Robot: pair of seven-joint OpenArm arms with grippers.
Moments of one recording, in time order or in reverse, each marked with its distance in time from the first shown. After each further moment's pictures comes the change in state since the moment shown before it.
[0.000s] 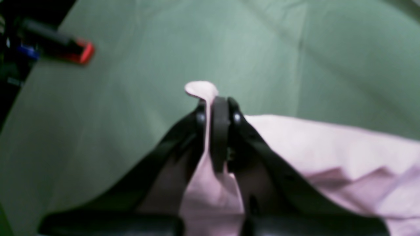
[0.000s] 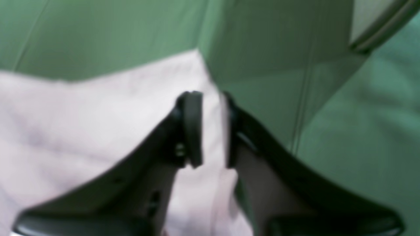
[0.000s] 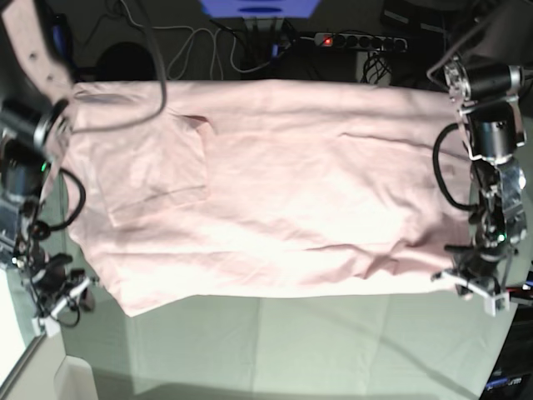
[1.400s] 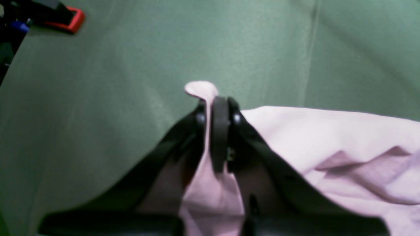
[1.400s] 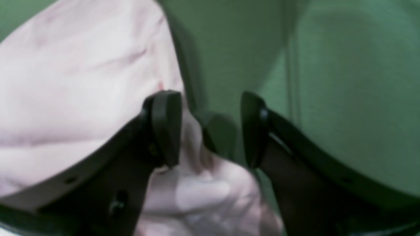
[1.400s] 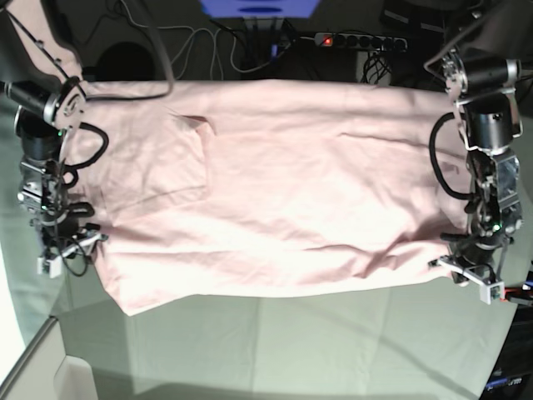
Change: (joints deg) left arm 1.6 0.3 0.0 -0.7 0.1 0.0 -0.2; right arm -7.5 -1.8 4.8 -10.1 -4.3 -14.5 17.9
